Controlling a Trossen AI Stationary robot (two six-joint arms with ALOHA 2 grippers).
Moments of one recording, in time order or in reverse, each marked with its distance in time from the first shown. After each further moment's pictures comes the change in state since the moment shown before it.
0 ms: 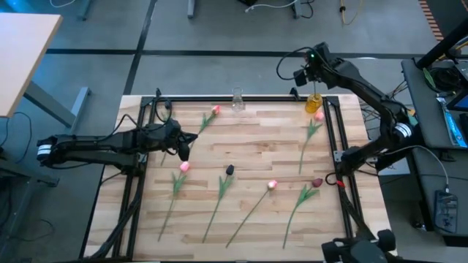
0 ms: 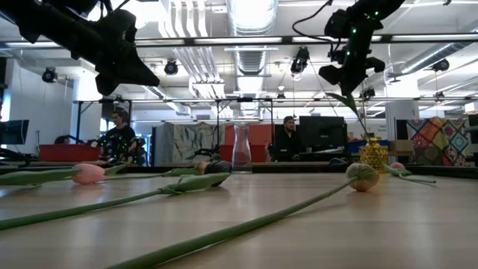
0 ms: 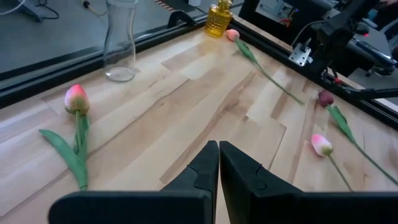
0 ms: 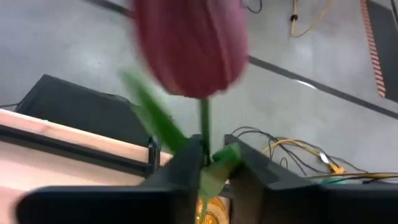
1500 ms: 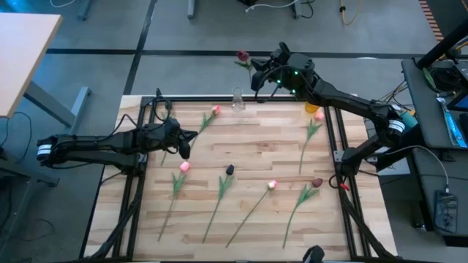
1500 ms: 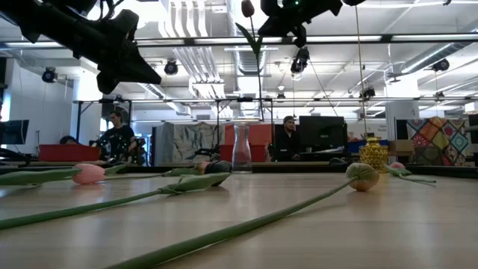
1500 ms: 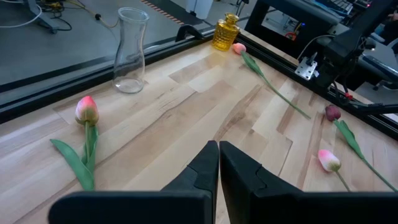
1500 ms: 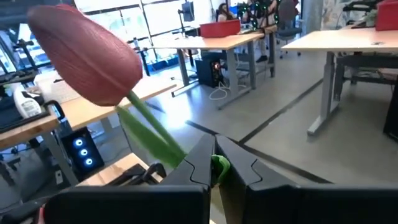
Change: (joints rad) left arm 0.000 0.002 -0.004 0.041 -0.050 -0.001; right arm 0.451 0.071 0.035 0.826 -0.257 0.099
